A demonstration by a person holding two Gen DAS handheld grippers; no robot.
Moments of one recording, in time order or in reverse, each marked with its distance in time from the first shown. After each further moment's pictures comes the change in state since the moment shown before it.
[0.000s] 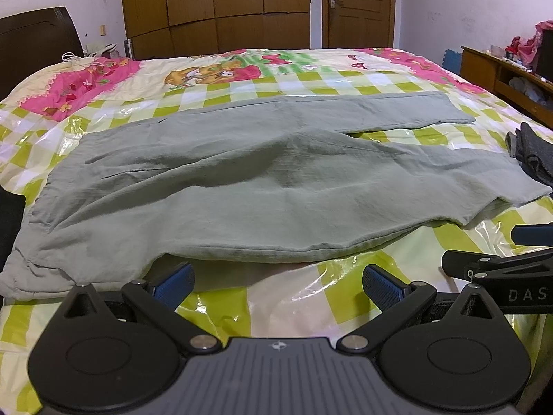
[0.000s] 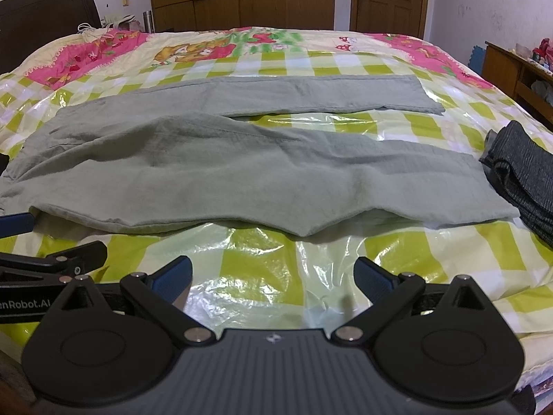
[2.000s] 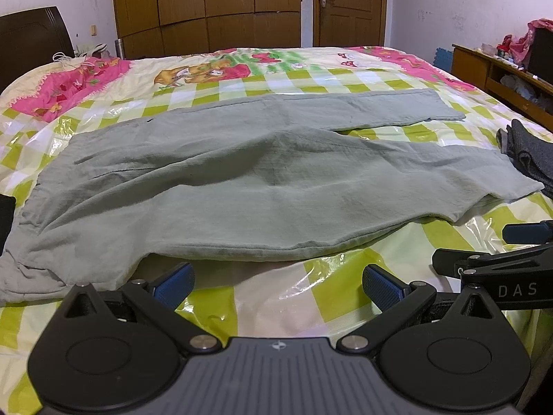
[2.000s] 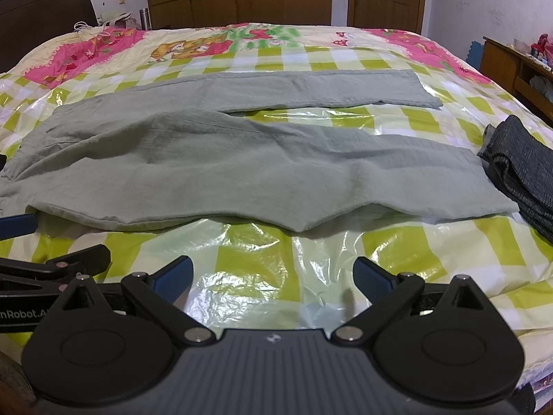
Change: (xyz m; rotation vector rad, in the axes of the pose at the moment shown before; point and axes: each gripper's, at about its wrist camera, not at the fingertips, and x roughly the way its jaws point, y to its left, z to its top) left arm 0.001 -0.002 0.001 0.013 0.007 -0.032; right arm 0.003 -0.004 -0.004 0.007 0.014 -0.001
